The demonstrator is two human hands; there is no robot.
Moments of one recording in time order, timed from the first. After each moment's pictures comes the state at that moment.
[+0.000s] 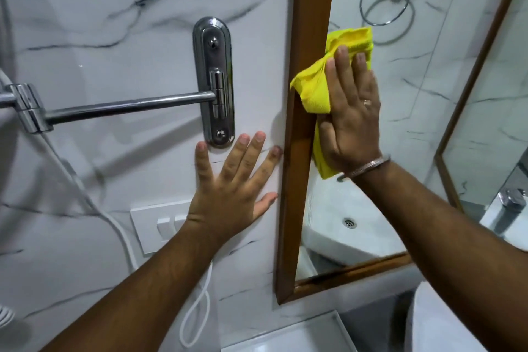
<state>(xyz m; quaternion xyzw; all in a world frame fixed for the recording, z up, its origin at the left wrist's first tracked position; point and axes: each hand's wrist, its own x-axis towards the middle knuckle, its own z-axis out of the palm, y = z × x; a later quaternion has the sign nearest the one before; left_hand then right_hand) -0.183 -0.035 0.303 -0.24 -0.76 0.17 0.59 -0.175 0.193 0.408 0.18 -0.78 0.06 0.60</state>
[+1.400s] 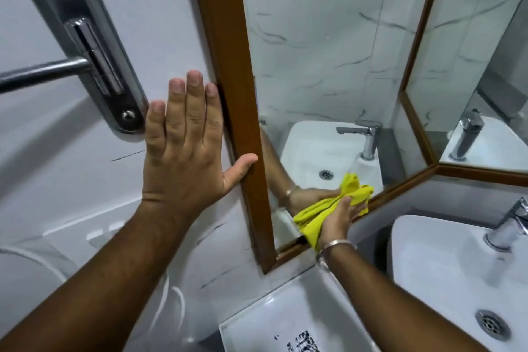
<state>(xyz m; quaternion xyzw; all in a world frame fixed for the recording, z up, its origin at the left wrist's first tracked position) -0.181 -0.003 0.332 -0.23 -0.80 0.16 0.54 -0.180 0.241 0.096 -0.38 -0.52 0.67 0.36</state>
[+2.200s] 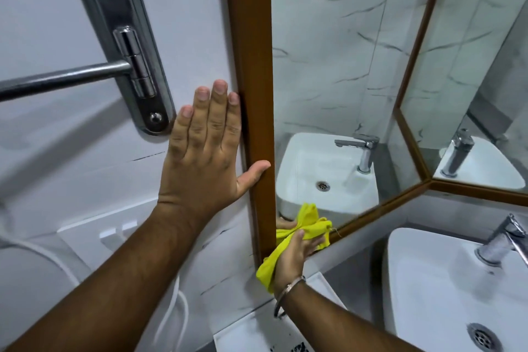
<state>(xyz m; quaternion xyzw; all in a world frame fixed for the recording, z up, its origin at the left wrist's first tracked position) -0.183 -0.003 0.332 -0.24 -0.79 0.14 0.55 -0.171 0.123 0.070 -0.38 -0.49 0.72 0.31</state>
